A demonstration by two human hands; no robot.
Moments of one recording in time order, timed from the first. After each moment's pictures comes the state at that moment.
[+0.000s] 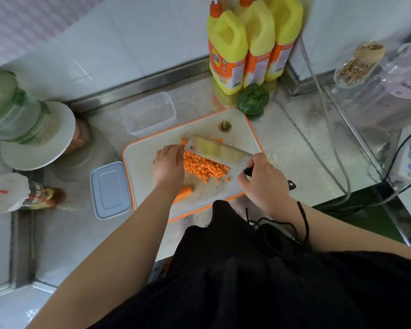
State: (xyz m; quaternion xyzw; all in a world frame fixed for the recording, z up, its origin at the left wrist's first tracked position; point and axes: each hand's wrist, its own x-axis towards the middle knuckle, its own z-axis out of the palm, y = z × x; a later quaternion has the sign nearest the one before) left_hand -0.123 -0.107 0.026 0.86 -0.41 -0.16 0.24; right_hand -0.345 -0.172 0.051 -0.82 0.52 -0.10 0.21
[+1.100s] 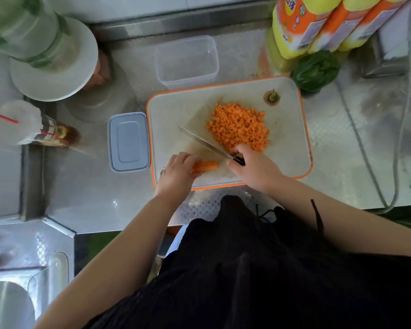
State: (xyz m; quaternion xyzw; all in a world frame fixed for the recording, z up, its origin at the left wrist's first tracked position) left_hand -0.118 -0.004 -0.016 0.86 -0.43 -0.25 0.14; right_hand -0.267 -0.162 0.026 -0.82 0.37 0.13 0.43
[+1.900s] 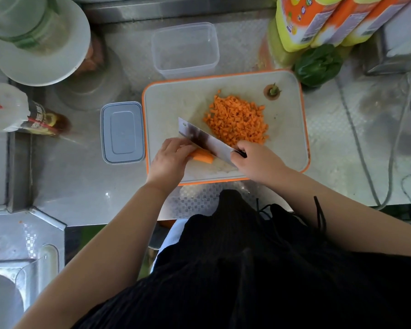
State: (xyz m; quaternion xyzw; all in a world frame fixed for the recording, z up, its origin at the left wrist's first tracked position) left_hand -0.098 -0.003 -0.035 0.81 -0.53 -0.11 0.22; right_hand -0.266 -0.172 0.029 -0.83 0.36 0.16 0.41
